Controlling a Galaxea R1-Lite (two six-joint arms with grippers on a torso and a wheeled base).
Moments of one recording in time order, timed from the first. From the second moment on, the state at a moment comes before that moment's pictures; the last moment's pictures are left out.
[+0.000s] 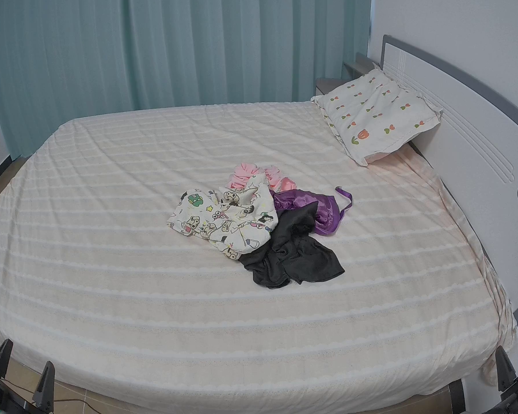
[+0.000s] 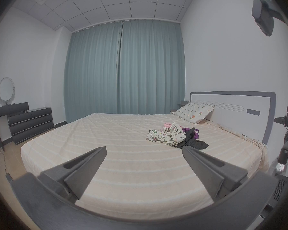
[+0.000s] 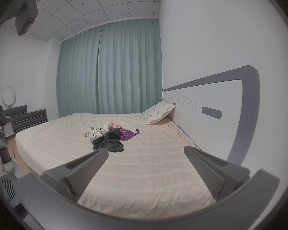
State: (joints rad) left arm 0.00 0.02 -0.02 0.00 0.00 -0.02; right arm 0.00 0.02 -0.02 0.00 0.00 -0.01
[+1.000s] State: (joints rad) left arm 0.00 0.02 -0.02 0.00 0.00 -0.01; right arm -0.04 0.19 -0.27 0.02 0.12 0.05
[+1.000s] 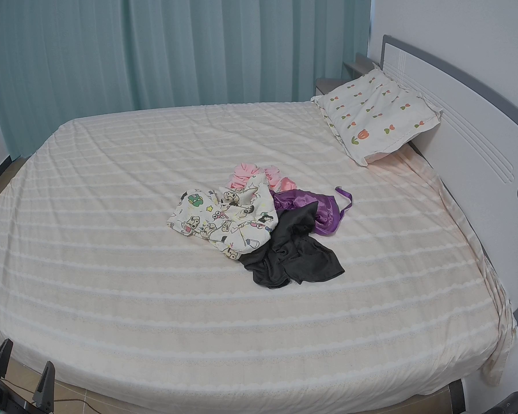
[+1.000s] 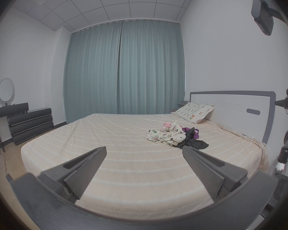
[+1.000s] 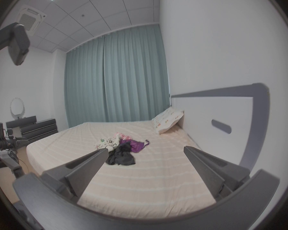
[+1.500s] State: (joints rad) left arm 0.00 0.02 -0.02 0.00 0.00 -0.01; right arm 0.01 0.87 -0.32 -0.24 0.22 0.21
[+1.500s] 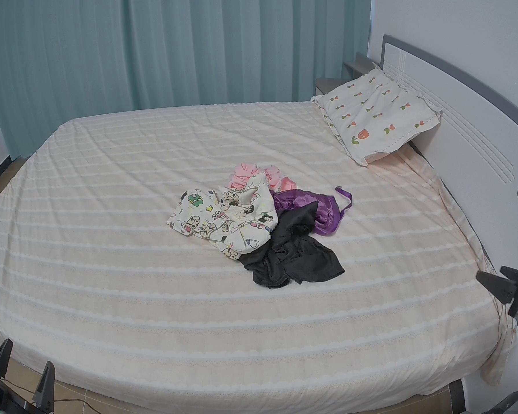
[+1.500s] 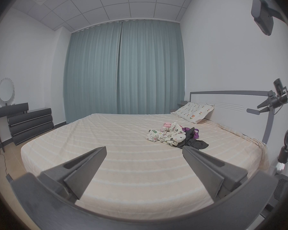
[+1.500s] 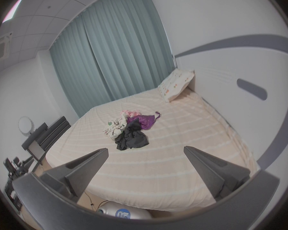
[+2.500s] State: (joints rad) left arm 0.00 0.02 -0.02 0.00 0.00 -0.01; right arm 0.33 2.27 -0.93 -0.78 0.05 0.57
